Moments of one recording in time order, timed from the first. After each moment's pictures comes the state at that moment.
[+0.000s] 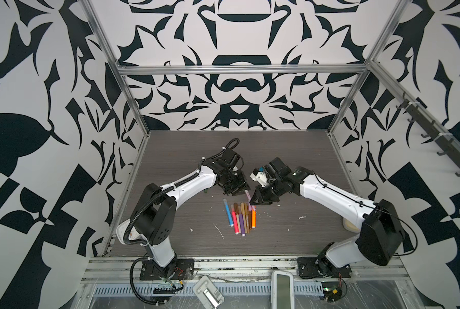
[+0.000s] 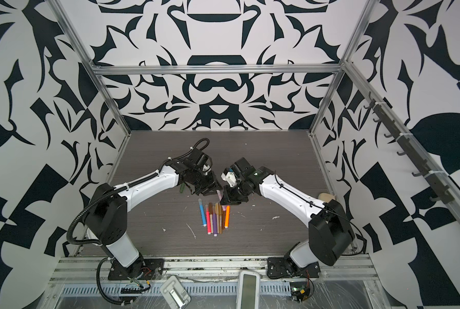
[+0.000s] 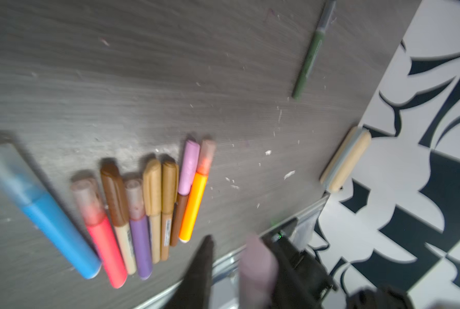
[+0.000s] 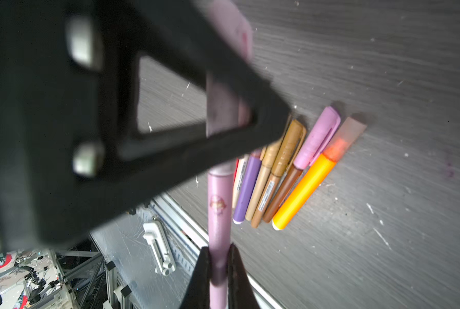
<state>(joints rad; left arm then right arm) -0.68 1.72 1.29 -0.65 0.46 -1.03 0.65 1.46 1.11 -0.78 -0.57 0.49</state>
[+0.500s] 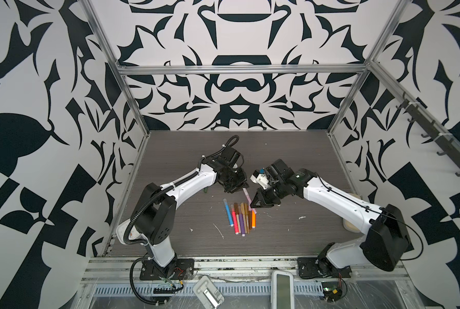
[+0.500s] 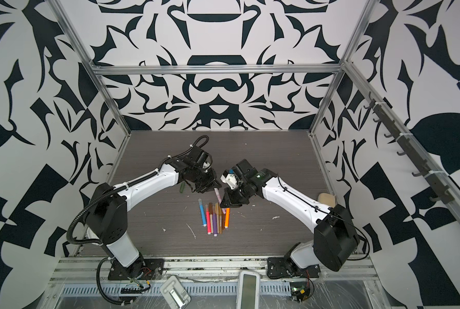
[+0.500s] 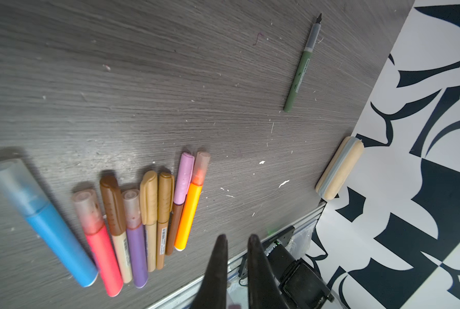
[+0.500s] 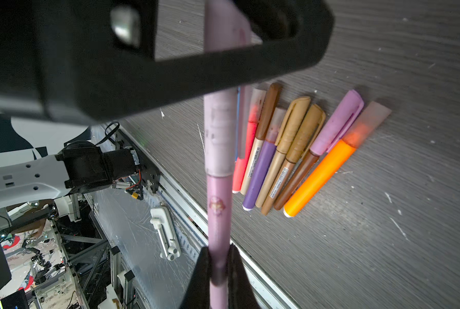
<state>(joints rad) -0.68 1.73 1.33 -0.64 0.45 -1.02 0.65 1.43 1.09 -0.79 -0.61 0.46</state>
